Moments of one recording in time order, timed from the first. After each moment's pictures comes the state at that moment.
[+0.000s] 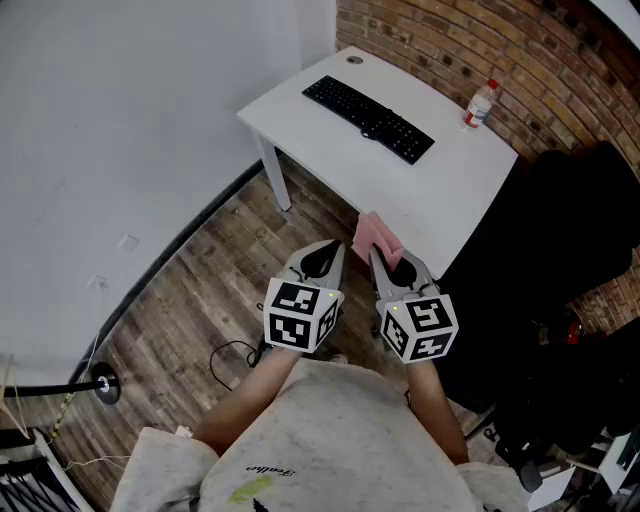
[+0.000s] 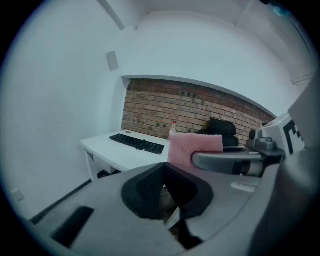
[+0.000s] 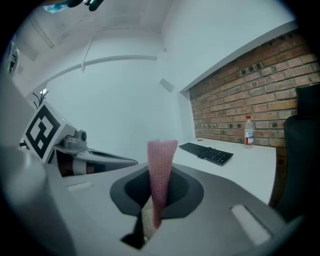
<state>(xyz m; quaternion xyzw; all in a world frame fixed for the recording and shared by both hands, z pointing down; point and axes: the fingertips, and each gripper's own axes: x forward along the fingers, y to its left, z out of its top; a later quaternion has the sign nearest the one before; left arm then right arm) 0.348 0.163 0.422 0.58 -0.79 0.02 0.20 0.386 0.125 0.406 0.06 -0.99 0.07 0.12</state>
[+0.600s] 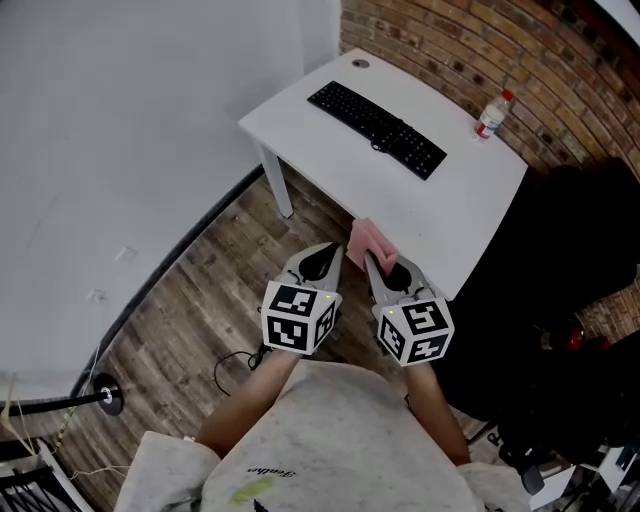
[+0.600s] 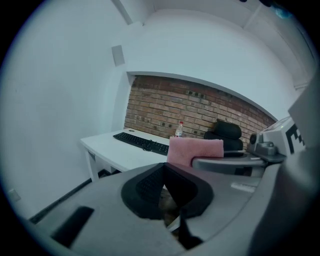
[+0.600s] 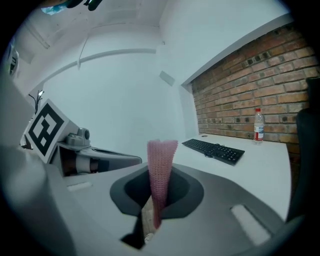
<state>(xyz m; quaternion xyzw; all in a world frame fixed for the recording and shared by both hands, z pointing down) 0.277 0.154 0.434 0.58 -0.78 0.01 0.22 0.316 0.123 0.423 0.05 -0.98 0.08 0.14</state>
